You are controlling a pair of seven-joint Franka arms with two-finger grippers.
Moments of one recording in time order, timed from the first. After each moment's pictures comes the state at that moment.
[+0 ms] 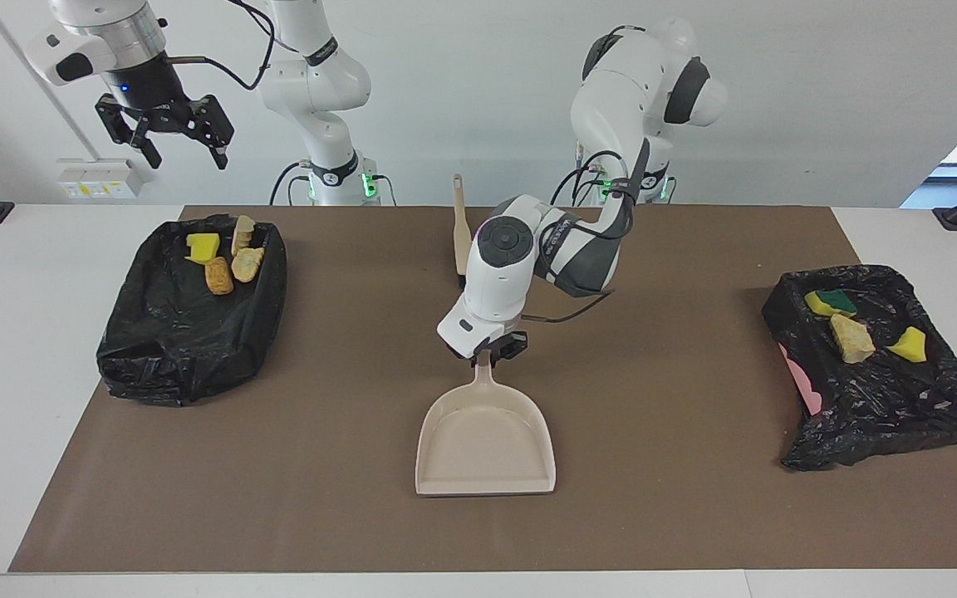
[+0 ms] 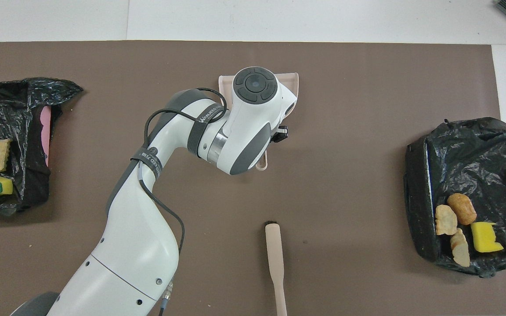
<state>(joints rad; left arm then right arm) -0.64 0.75 -0.04 -1.13 -0.06 1.89 -0.59 0.07 -0.14 -0.13 -1.56 -0.03 1.42 -0.04</state>
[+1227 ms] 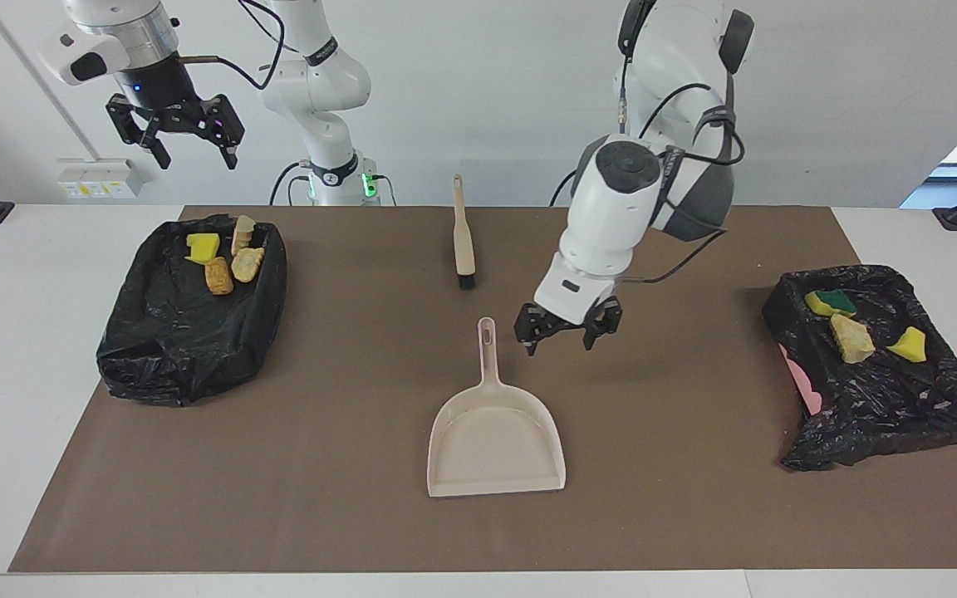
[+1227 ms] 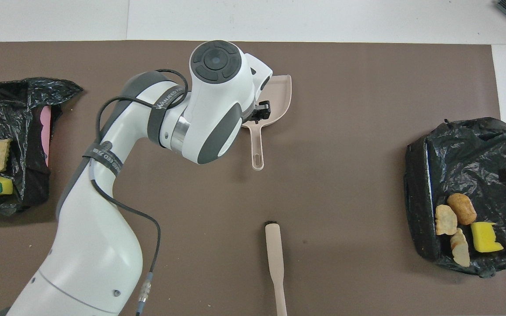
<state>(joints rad) -0.45 0.42 0.00 -1.32 -0.05 1.87 -0.49 0.06 -0.14 -0.11 -1.56 -0.03 1.42 -0.03</state>
